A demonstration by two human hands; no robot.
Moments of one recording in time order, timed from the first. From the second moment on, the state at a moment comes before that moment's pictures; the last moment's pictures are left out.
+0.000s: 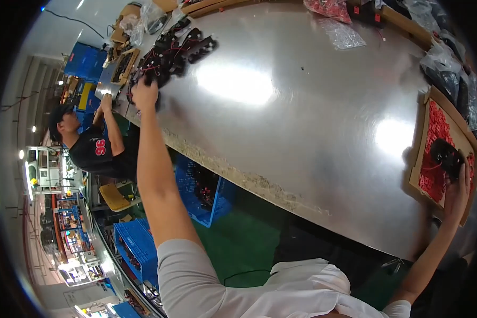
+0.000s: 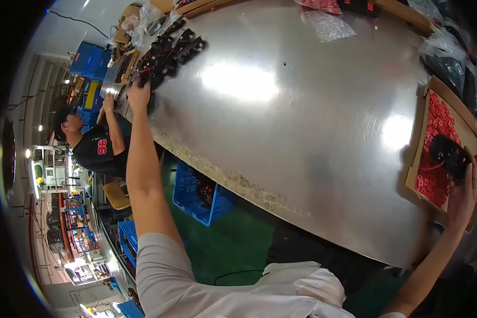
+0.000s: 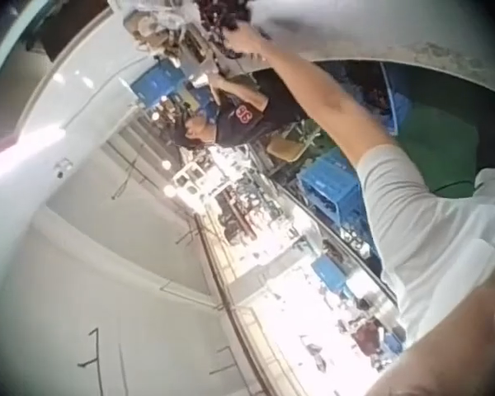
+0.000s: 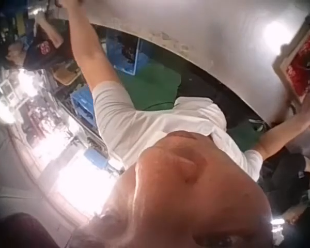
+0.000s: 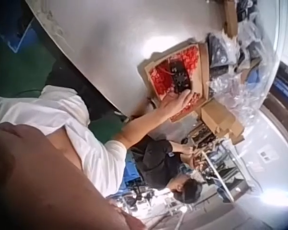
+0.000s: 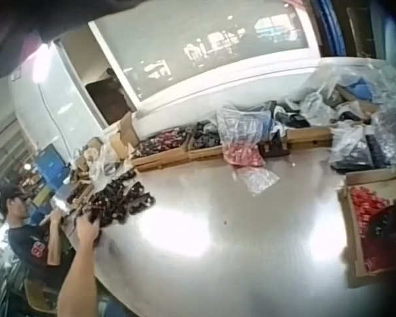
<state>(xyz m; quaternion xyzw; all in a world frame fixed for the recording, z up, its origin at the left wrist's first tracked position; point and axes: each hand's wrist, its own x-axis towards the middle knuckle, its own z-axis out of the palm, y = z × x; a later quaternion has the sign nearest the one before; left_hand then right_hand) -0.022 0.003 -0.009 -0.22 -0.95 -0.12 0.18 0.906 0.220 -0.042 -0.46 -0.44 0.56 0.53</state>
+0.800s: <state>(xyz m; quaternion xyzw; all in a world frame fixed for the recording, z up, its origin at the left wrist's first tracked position) 0.175 0.135 0.108 -0.45 -0.58 -0.67 0.02 0.921 0.226 -0.001 -0.43 -0.50 0.57 0.49</state>
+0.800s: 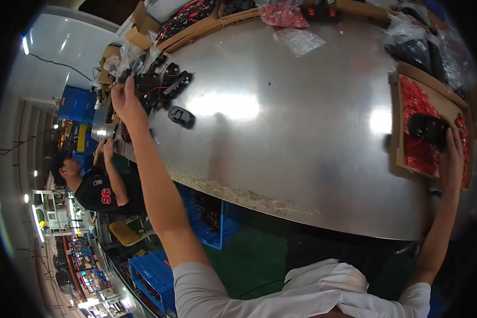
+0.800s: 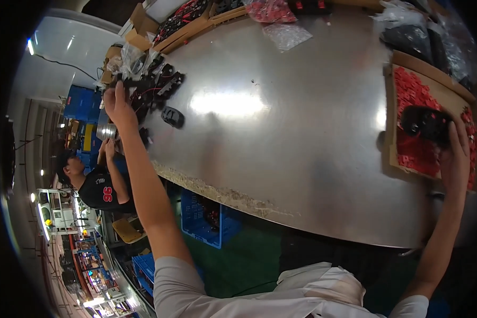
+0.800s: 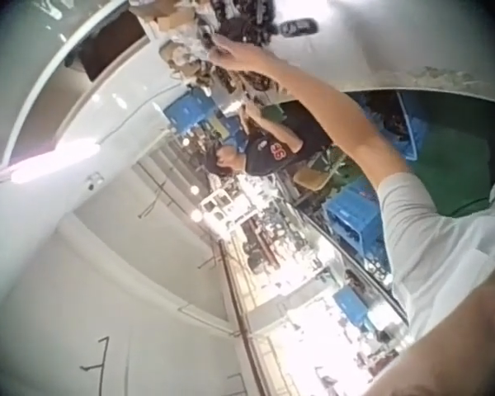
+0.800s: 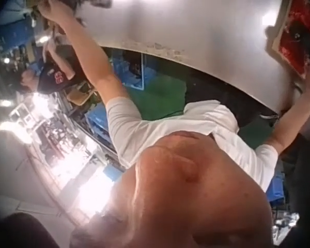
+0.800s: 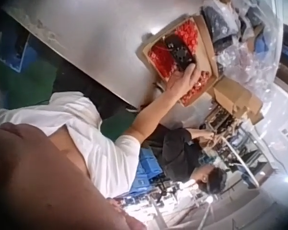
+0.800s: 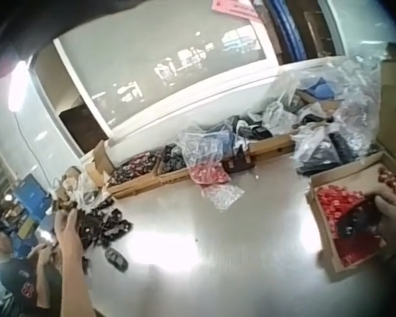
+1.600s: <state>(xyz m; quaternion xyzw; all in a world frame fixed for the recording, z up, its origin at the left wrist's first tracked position) 0.730 0.240 0.034 -0.27 -0.45 -0.64 -0.56 1.047 0.245 0.063 -0.39 -0.35 0.62 0.58</state>
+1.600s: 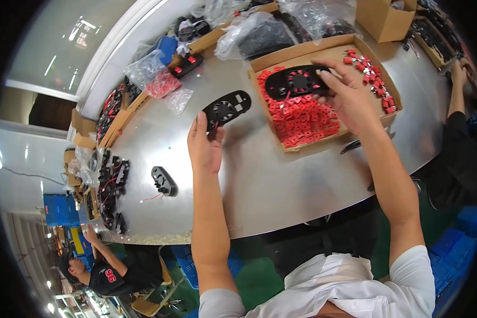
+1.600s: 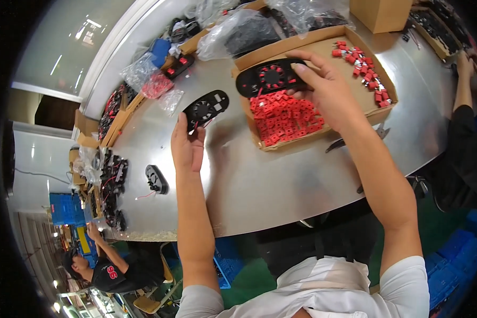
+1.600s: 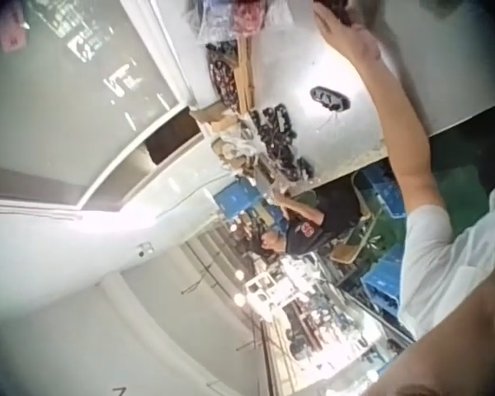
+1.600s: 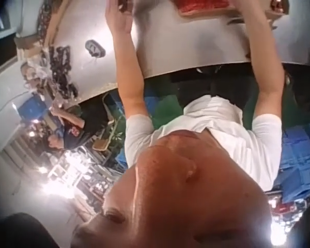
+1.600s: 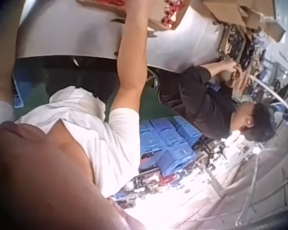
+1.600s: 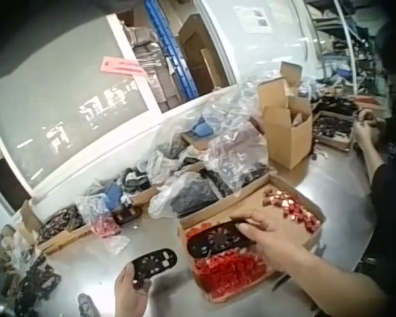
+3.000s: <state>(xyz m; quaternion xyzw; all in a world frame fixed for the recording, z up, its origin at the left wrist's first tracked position) 0.671 0.177 0.054 -0.36 -0.61 -0.52 -0.47 1.036 0.237 0.031 -0.40 -0.35 0.64 0.56</state>
